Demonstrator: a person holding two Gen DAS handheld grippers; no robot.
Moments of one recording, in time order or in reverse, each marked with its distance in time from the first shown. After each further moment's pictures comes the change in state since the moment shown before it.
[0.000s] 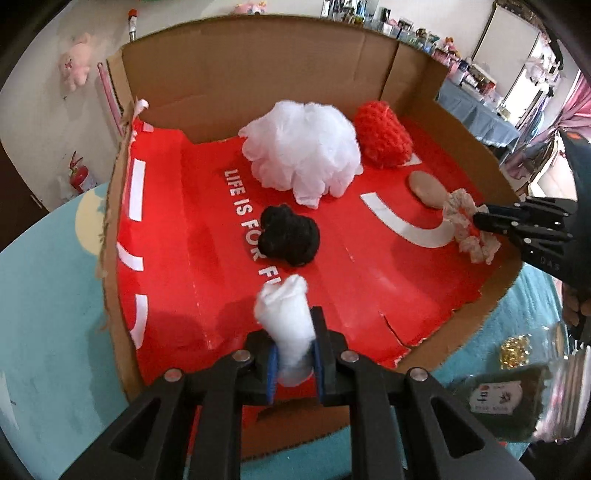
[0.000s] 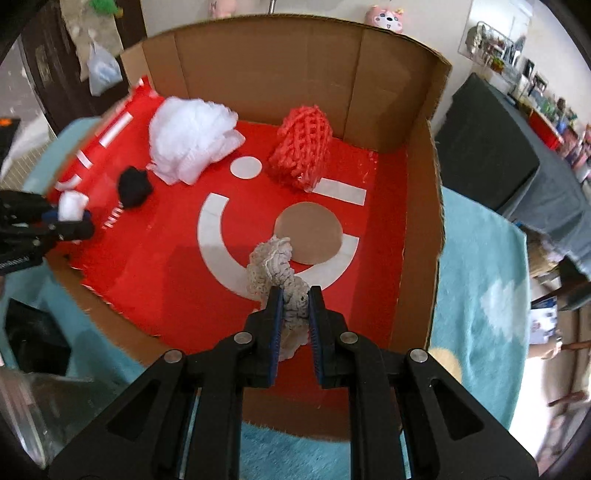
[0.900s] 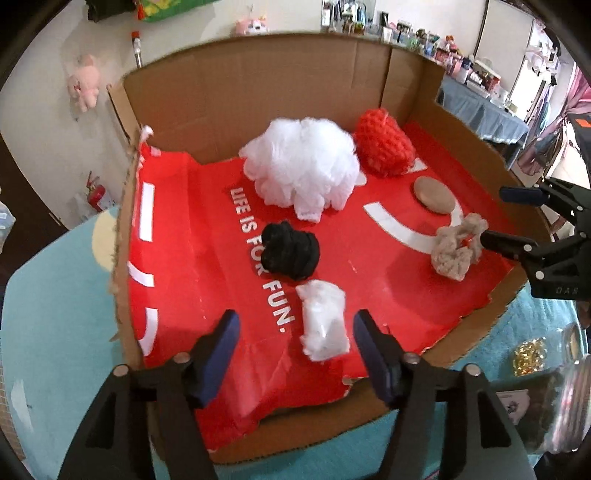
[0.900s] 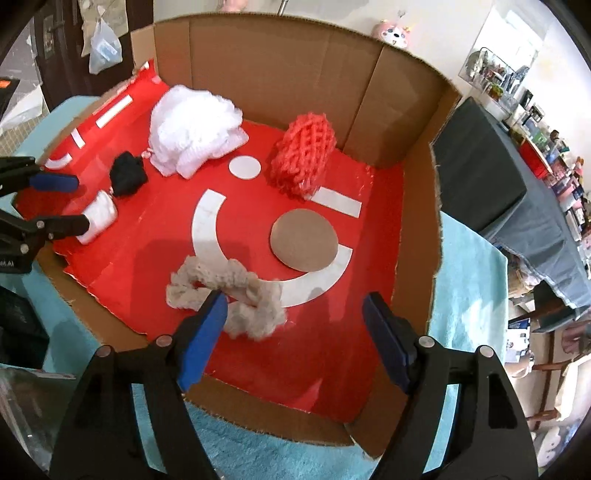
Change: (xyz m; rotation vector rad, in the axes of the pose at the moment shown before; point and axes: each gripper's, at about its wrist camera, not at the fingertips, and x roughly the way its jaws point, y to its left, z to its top) left arm -0.017 -0.015 -0.003 0.036 -0.077 0.084; right arm -0.014 0.011 0.000 -0.046 -0.052 -0.071
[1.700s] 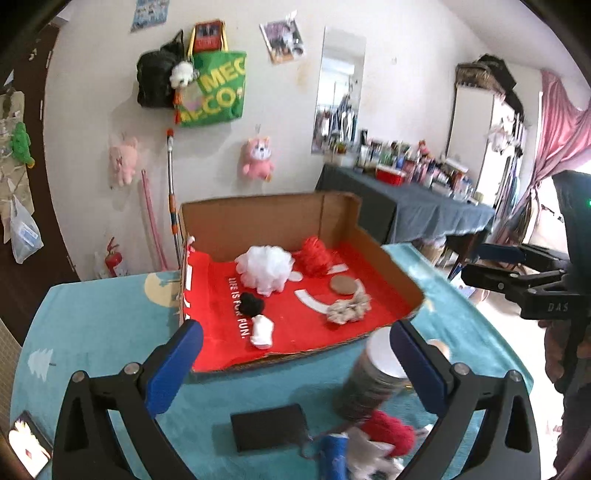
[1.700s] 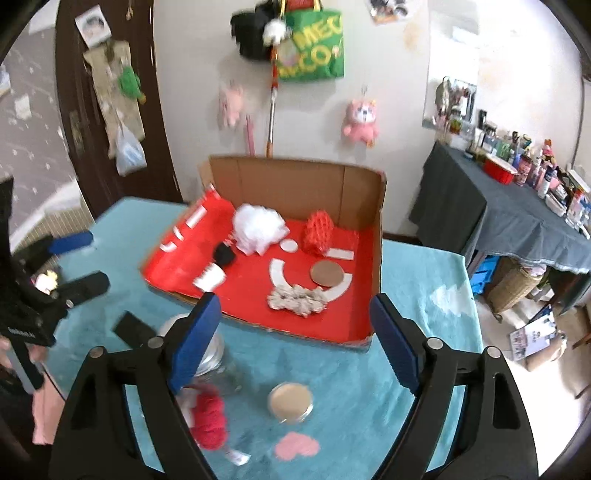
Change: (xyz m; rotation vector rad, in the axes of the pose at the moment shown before) left arm -0.184 -0.061 -0.081 -0.066 -0.475 -0.022; right arm -0.200 0.022 -0.077 0.187 -0.385 0.092
